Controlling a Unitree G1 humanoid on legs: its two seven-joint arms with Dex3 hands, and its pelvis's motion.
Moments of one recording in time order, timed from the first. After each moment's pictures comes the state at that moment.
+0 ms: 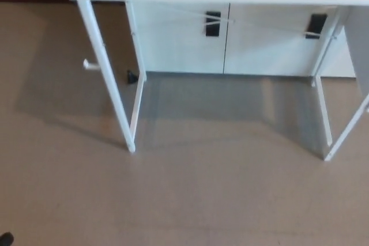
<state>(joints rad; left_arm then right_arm) 0.20 0.28 0.46 0.59 -0.44 0.21 -0.31 0.22 -0.25 -0.36 0.52 0.25 0.01 0.22</state>
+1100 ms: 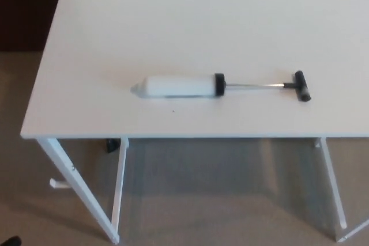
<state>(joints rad) 0.23 0.30 0.43 0.59 -0.43 0.20 -0.36 0.24 -0.27 -0.32 0.57 0.24 -0.04 0.23</state>
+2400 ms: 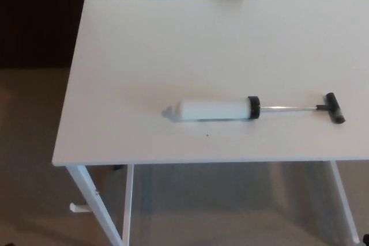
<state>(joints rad) 0.24 0.33 0.42 0.63 -0.43 0.17 -0.40 0.25 -0.28 -0.29 0.58 0.23 -0.07 0.26</state>
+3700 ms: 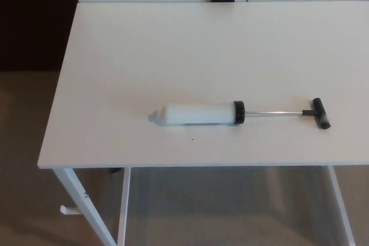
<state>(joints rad) 0.28 0.36 0.74 0.35 -0.53 0.20 -0.27 0.42 -0.28 -0.31 0.22 0.26 -0.03 0.26</state>
